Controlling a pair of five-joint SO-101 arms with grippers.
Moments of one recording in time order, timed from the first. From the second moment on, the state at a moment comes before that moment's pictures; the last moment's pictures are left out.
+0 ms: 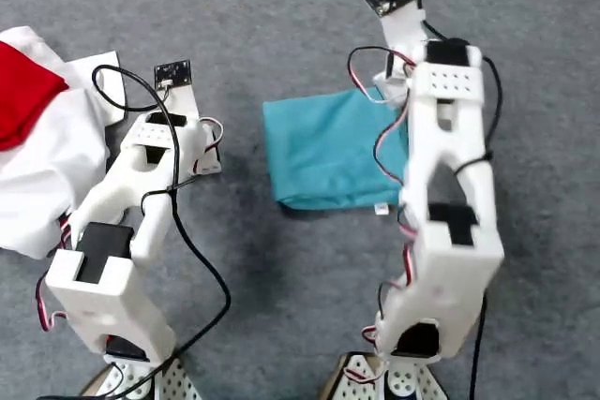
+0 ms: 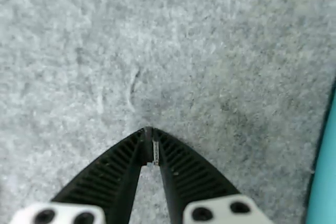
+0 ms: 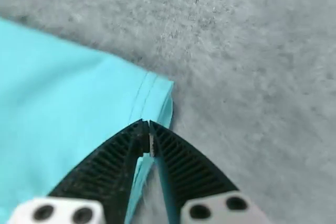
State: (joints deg) left arm 3.2 12.3 21.5 47.5 8.7; right arm 1.6 27.4 -19.9 65.9 22.6
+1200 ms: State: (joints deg) left arm 3.2 12.3 21.5 47.5 8.7; right arm 9.4 55.1 -84.5 101.3 19.0
